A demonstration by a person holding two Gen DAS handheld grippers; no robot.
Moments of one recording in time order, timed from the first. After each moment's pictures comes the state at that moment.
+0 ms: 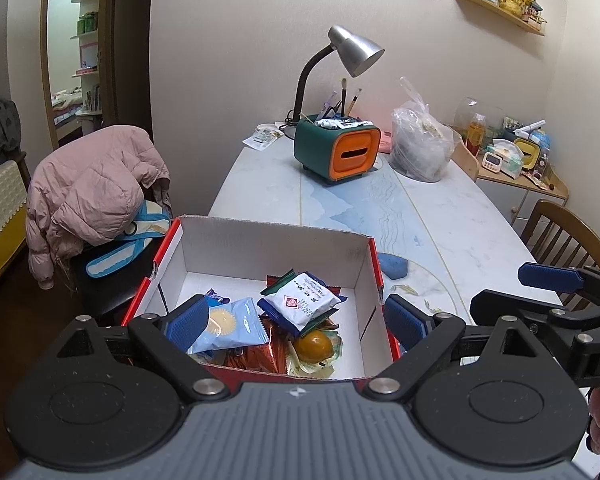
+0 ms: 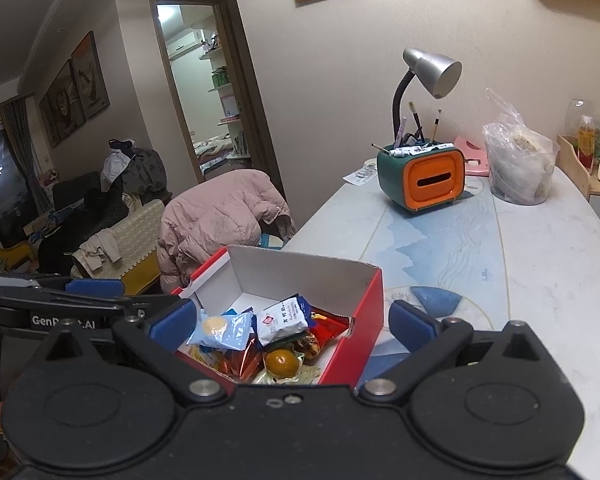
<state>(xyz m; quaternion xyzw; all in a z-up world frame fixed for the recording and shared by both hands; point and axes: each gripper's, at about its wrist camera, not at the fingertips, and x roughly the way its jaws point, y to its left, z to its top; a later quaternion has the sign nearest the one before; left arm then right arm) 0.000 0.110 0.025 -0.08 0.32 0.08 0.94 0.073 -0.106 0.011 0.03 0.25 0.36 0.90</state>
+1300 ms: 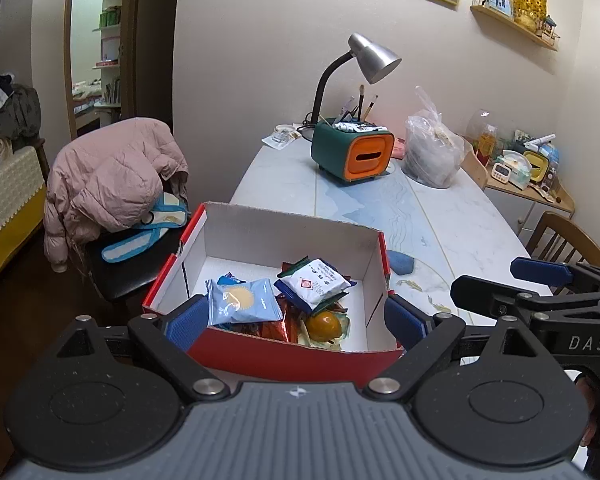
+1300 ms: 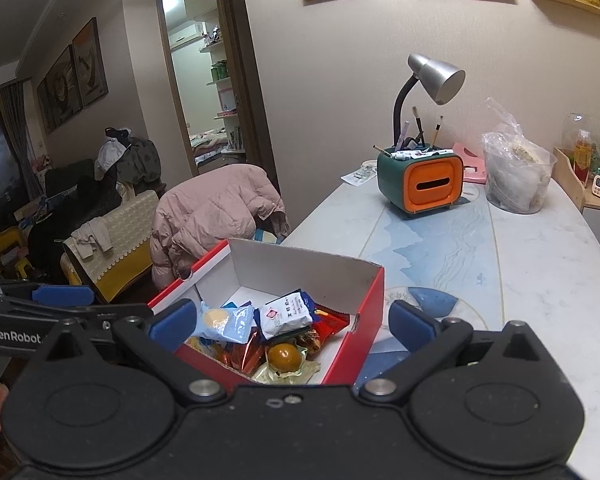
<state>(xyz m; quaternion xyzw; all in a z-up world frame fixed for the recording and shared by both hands) -0.038 0.113 0.032 -0.10 0.31 0.10 0.94 0.058 -0.093 0.015 0.00 0.24 0.36 0.90</state>
